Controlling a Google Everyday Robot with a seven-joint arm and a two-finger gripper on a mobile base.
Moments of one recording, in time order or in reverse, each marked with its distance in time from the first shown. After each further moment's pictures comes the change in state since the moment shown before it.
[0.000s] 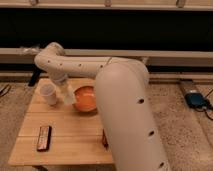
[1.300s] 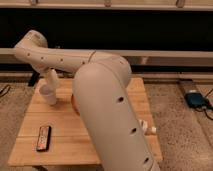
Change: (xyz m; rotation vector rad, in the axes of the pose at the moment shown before) arm 0.022 0.102 -0.048 -0.226 -0.094 -0.083
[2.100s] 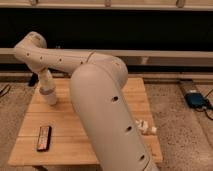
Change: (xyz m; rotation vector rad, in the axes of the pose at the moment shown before) arm 0.021 0.016 0.018 -0.054 0.092 0.002
